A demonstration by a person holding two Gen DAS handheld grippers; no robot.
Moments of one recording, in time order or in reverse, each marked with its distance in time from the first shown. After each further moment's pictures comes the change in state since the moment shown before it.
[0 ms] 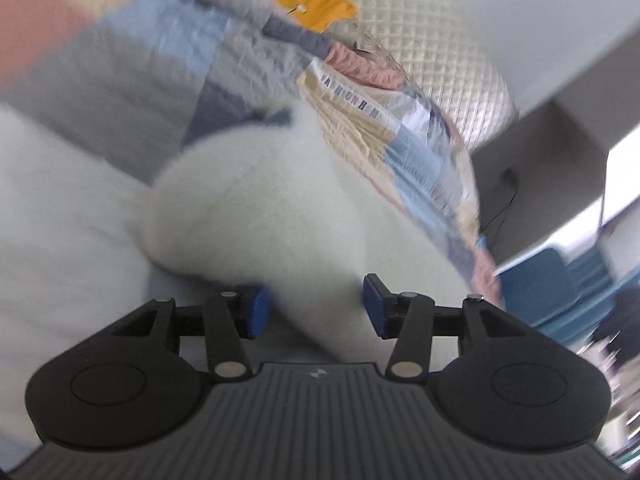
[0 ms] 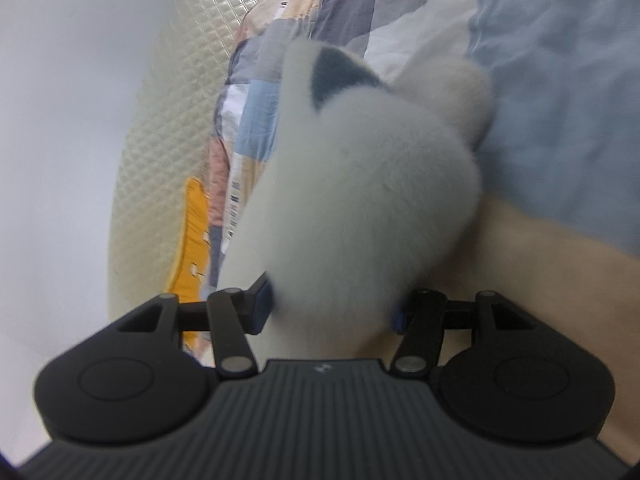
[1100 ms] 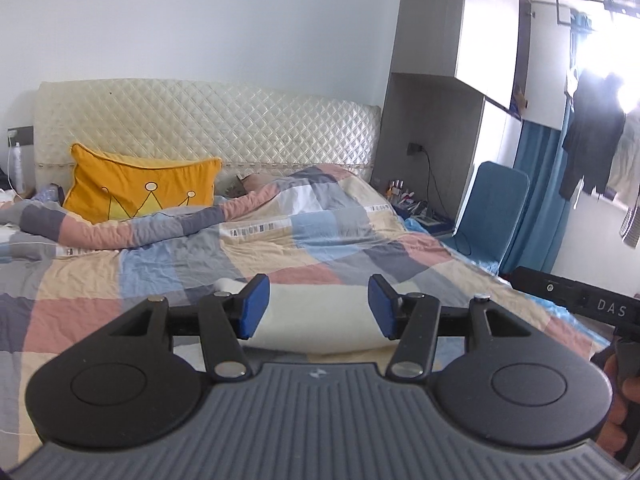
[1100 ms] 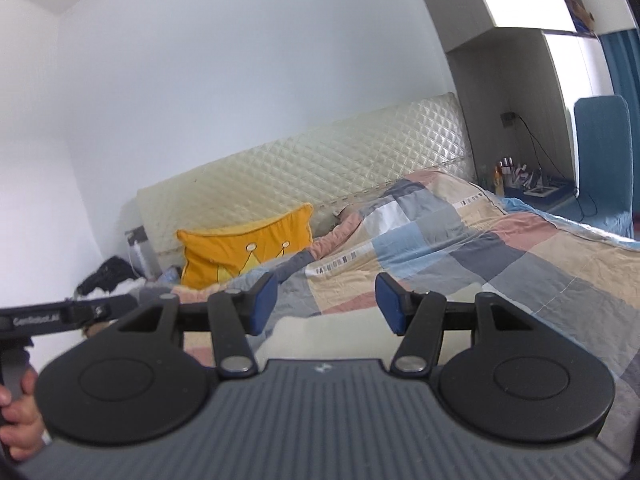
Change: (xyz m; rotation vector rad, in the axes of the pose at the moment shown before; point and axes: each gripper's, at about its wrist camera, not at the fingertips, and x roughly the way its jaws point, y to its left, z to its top) left arm -0.376 -0.160 -0.047 0.677 -0.229 -0.030; right arm -0.287 0.234 -0.147 -0.946 -0.275 0.017
